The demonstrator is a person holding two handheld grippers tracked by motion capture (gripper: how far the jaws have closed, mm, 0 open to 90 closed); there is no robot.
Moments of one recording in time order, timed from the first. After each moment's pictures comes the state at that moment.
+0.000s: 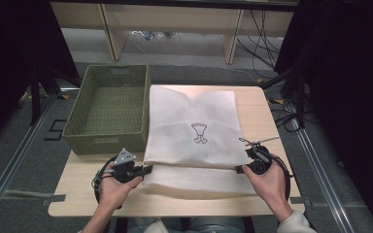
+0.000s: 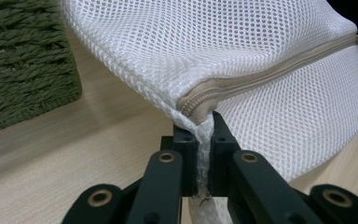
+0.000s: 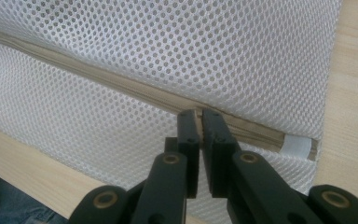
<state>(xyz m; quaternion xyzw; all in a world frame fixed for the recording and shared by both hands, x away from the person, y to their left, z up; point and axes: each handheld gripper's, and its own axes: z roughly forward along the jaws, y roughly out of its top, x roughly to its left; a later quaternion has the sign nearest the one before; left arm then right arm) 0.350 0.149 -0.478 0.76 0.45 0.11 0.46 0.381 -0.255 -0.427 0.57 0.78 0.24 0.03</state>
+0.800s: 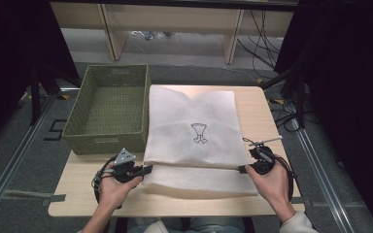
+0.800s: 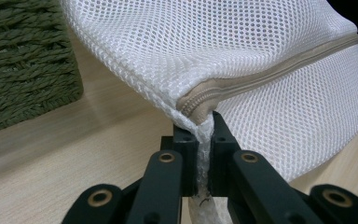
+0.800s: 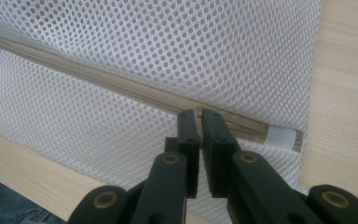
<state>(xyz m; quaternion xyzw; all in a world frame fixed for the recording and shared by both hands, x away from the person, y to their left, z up) 0.350 0.150 -0.478 0.76 0.45 0.11 0.46 0.380 -0.263 -0.426 0.59 0.77 0.24 0.02</state>
